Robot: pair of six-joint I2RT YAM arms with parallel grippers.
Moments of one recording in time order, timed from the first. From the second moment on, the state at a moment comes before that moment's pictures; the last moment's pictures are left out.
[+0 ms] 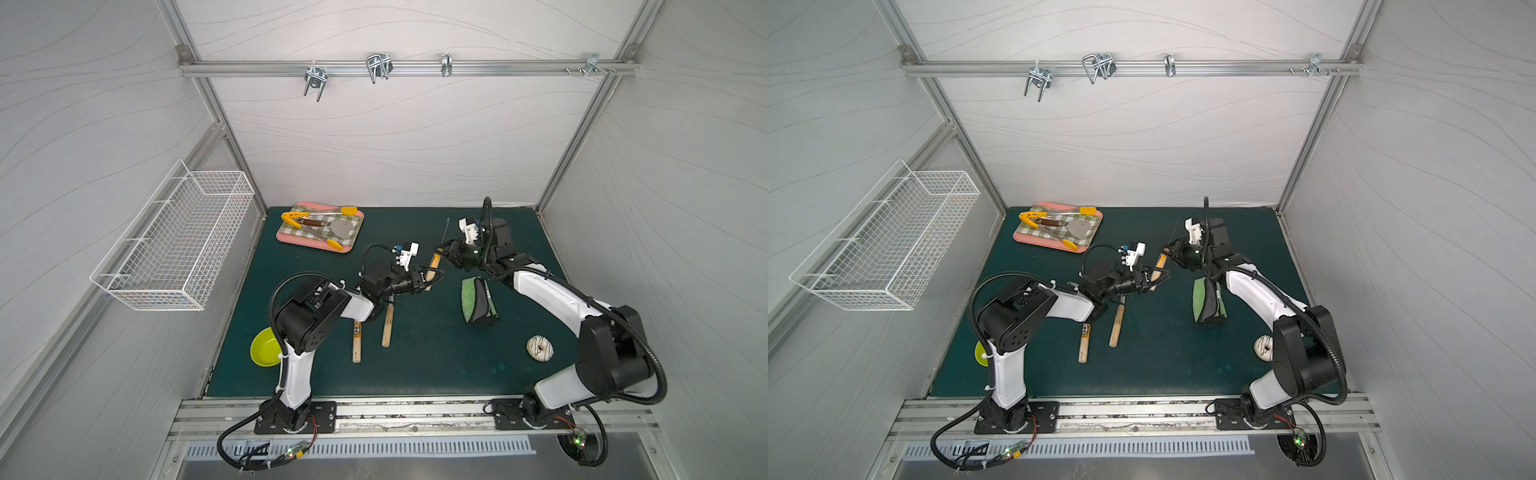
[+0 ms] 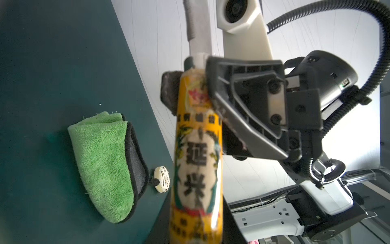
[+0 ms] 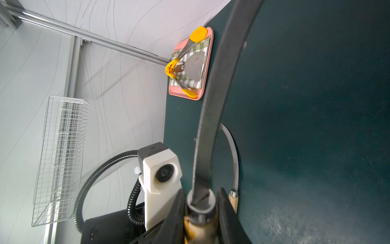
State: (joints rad) left arm -0.65 1.97 0.87 1.19 0.72 -1.31; right arm 0.40 1.51 1.06 -0.09 -0.59 0.85
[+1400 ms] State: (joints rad) left arm -0.59 1.97 0.75 1.23 0.71 -1.28; right arm 0.24 1.62 1.07 -0.80 -0.21 0.30
